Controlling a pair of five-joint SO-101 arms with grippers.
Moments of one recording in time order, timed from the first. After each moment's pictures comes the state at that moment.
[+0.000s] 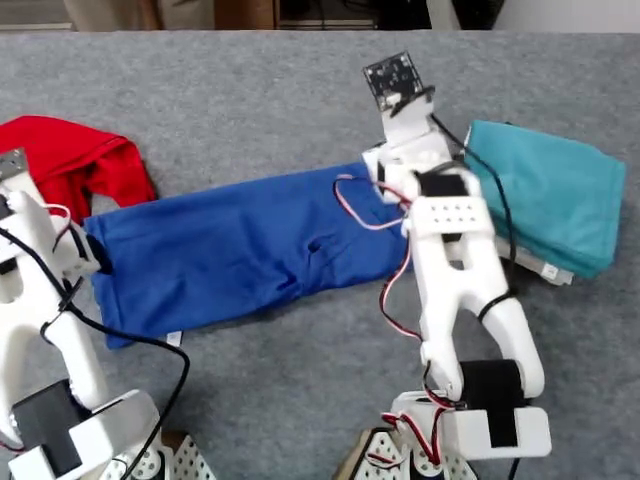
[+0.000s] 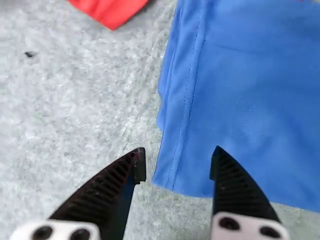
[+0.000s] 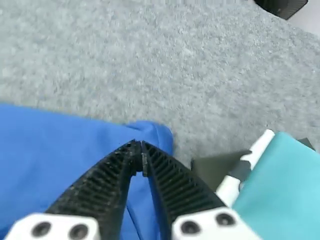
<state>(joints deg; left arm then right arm) -33.5 -14.8 26.9 77.7 -12.1 -6.4 -7.8 32.0 26.9 10.9</state>
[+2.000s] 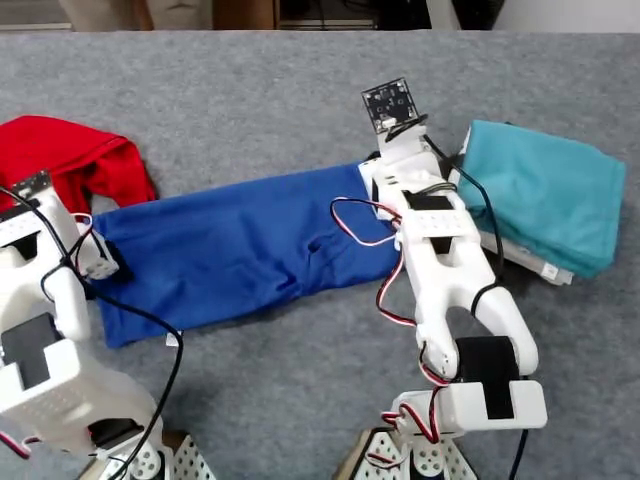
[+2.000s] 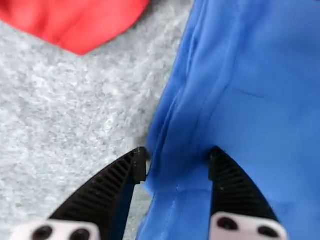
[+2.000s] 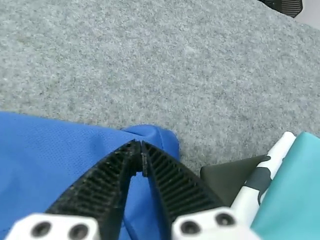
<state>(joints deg) -31.6 8.9 25.8 62.5 -4.4 -6.2 -1.3 38.0 12.9 10.4</state>
